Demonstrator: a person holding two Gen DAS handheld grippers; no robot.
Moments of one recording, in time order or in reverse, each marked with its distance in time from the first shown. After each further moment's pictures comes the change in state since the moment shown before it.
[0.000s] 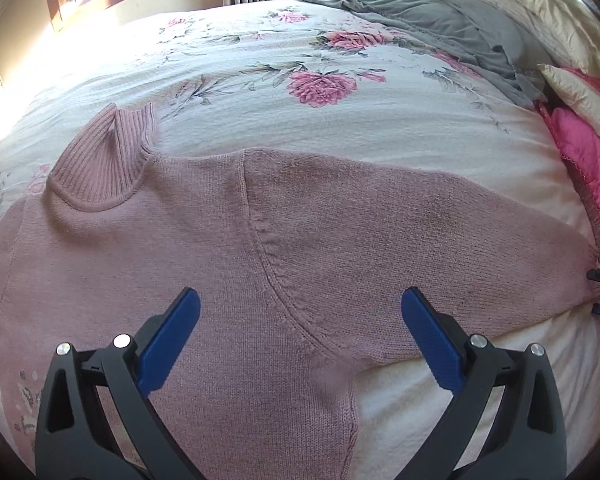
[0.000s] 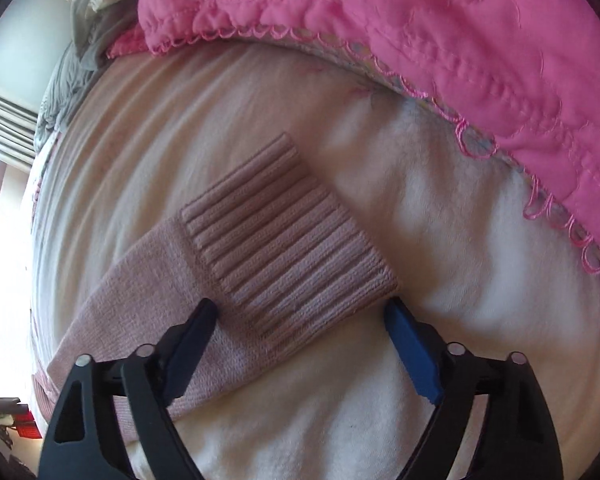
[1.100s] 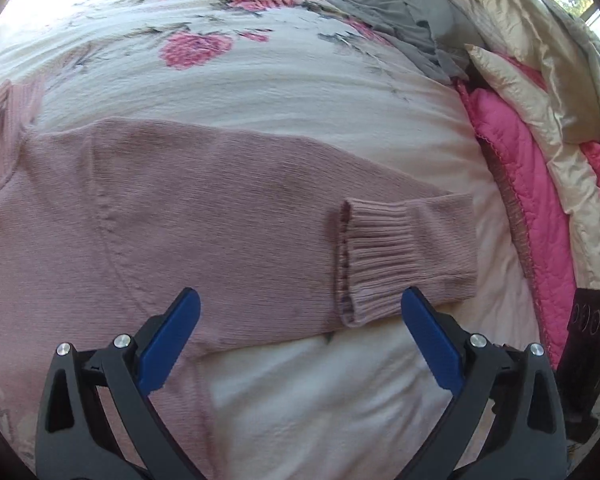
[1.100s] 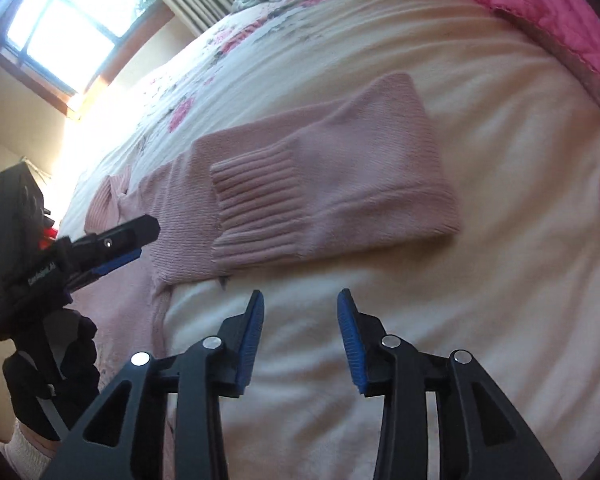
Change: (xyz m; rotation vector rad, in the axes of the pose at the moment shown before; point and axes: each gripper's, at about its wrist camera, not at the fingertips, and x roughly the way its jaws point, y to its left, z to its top) left arm 0.017 -0.067 0.006 0.017 0.162 -0.377; right arm -0.043 0.112 -0.163 -0.554 0.083 0.296
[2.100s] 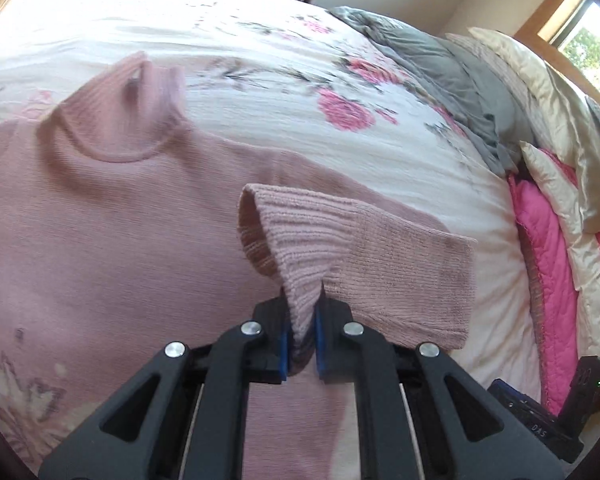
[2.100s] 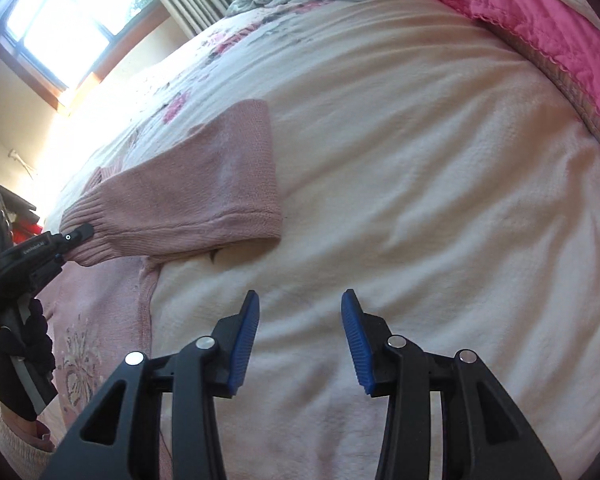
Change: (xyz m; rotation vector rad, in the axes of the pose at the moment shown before) left arm -0.091 0.127 -0.022 -0.246 -0.211 0.138; right arm -0.002 0.023 -0.012 -0.052 -0.025 -0.045
